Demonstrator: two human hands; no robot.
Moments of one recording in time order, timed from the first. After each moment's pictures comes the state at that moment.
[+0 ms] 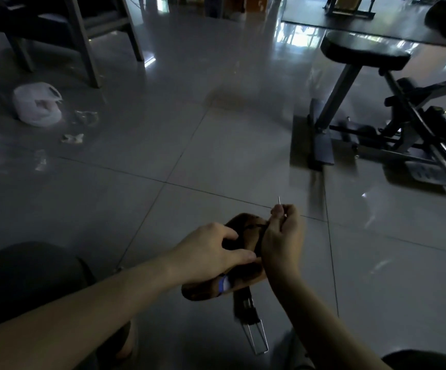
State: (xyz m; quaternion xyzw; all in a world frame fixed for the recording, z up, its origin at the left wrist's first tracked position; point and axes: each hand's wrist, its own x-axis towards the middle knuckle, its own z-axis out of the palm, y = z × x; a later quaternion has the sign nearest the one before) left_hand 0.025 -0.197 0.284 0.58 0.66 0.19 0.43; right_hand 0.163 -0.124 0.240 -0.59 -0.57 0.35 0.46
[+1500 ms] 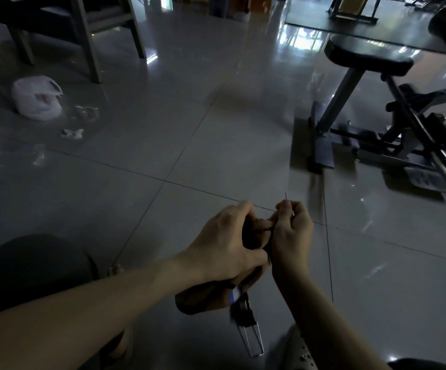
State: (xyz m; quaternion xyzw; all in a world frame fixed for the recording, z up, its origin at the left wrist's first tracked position) left_hand 0.045 -0.179 0.275 0.66 0.61 0.34 0.27; right_hand 0.169 -0.116 0.251 -0.54 -0.51 0.43 0.51
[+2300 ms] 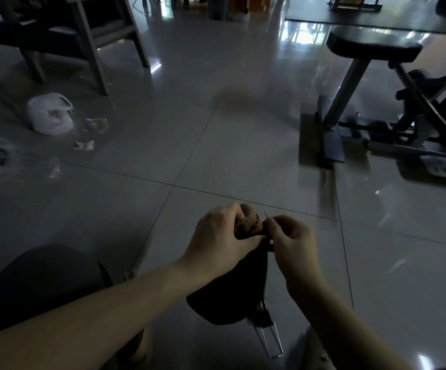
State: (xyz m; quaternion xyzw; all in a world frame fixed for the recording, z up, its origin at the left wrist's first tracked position) left_hand 0.032 -0.184 0.265 0.62 0.70 0.33 0.16; right_hand 0.179 -0.138 0.258 -0.52 -0.57 0.51 0.38
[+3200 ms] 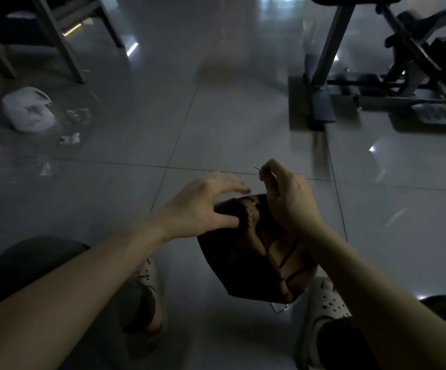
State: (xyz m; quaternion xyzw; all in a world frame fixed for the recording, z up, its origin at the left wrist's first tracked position) left_hand -0.001 -0.177 0.286 0.76 0.56 0.19 0.27; right_hand 0.199 -0.114 0.261 -0.47 -0.80 0.22 0.31
